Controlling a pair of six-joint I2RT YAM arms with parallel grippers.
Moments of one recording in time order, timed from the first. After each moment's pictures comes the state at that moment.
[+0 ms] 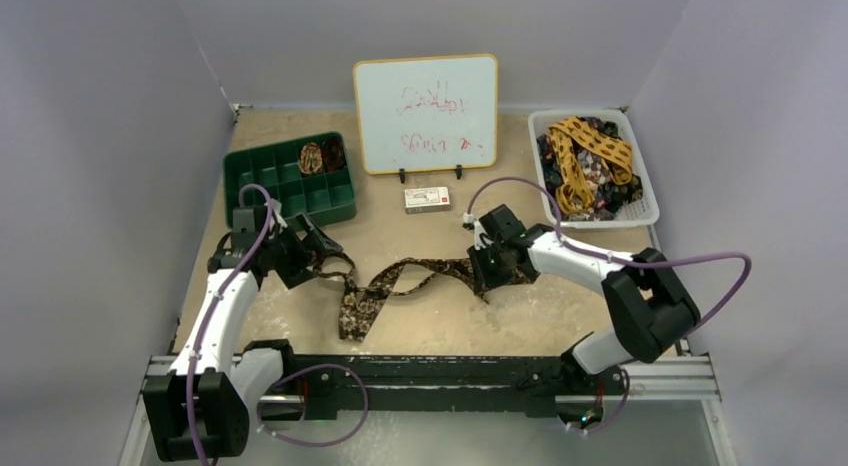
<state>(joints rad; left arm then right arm) 0.08 0.97 0.64 -0.63 0.42 -0.70 0.58 1.49 0.77 -0.48 -0.28 0.26</state>
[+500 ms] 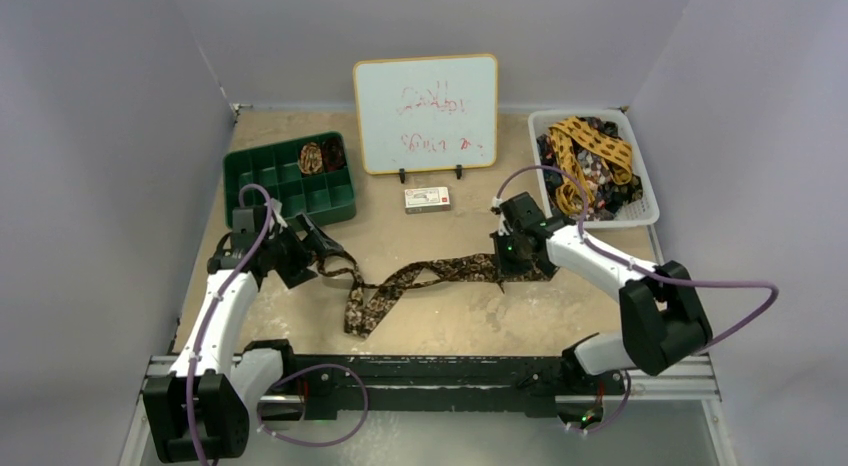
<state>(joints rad) 0.08 0.97 0.64 -0.63 0.43 -0.69 0.48 1.40 0.81 -0.60 -0.15 0.33</state>
